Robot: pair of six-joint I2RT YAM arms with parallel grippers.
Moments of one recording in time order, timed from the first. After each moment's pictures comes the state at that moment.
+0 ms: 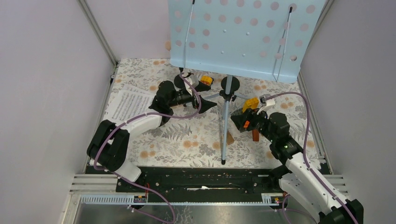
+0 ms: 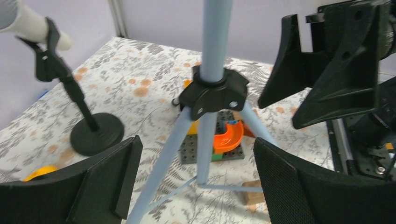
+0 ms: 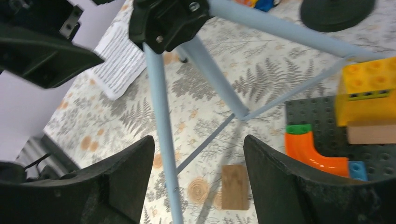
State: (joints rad) left arm -0.56 1.55 0.91 0.72 0.78 -0.09; right arm 0.42 0.68 0.46 0.01 -0.18 0.44
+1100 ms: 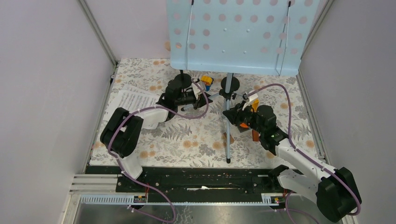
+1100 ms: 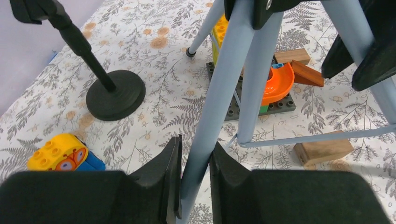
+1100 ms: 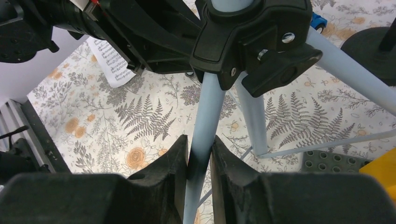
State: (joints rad) left arm -0.51 1.76 0.99 0.59 0.80 0.24; right arm 0.52 1.00 0.50 0.31 -0.27 0.28
